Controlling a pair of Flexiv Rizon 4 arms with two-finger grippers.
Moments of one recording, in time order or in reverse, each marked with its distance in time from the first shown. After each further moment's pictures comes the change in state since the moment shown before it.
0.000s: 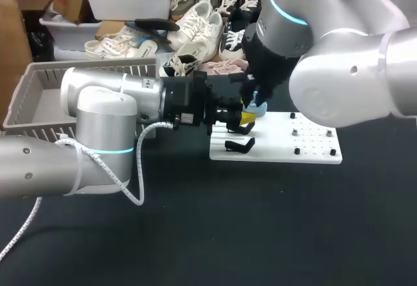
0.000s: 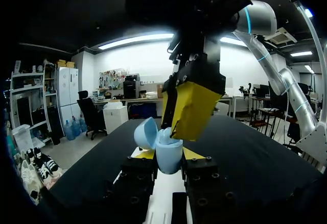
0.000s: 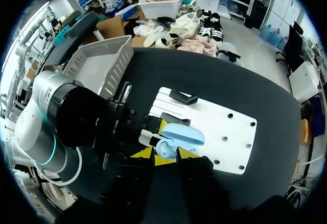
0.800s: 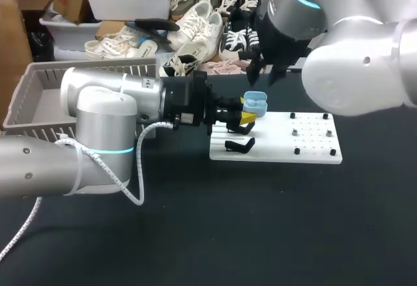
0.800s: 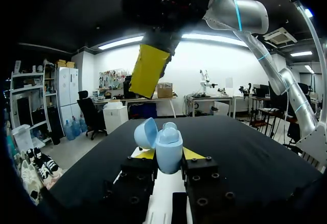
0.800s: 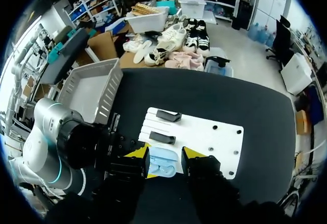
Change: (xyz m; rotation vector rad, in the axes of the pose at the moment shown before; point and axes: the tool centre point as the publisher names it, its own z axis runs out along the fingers) left arm 0.000 0.000 0.000 0.000 0.000 0.000; right arm -0.035 -0.029 -0.024 0.036 -0.093 0.116
